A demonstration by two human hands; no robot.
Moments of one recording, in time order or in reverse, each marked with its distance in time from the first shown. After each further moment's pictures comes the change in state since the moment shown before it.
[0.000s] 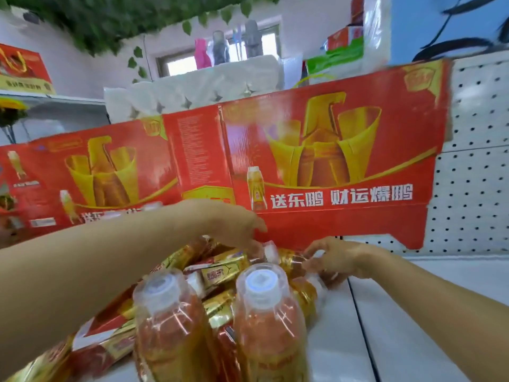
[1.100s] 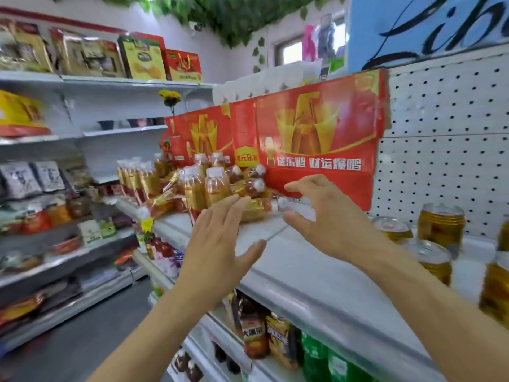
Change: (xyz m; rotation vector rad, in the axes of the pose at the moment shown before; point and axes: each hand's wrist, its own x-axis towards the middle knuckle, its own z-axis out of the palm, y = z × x) left_hand -0.185 0.395 0.066 -0.244 0.918 -0.644; right_hand -0.295 0.122 -0.083 -0.316 0.320 -0.996
